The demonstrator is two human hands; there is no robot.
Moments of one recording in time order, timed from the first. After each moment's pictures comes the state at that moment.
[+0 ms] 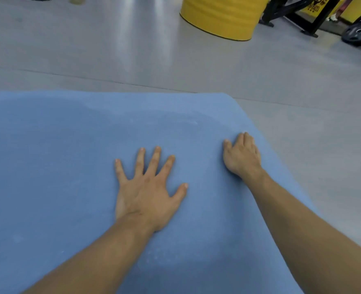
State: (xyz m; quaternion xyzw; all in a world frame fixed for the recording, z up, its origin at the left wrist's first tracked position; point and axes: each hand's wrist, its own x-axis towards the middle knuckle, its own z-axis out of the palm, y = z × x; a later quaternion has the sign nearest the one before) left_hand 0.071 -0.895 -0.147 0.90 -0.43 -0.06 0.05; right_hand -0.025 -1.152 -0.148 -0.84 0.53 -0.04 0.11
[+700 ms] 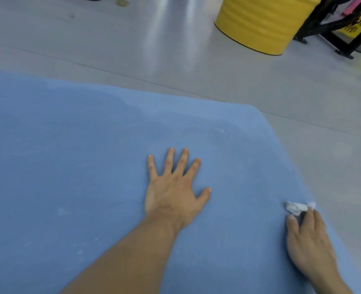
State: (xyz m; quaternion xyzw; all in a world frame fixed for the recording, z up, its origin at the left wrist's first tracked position) left_hand 0.070 -0.896 -0.144 0.90 -0.43 -0.07 0.08; right_hand -0.193 -1.087 -0.164 -0.81 0.57 -0.07 0.06
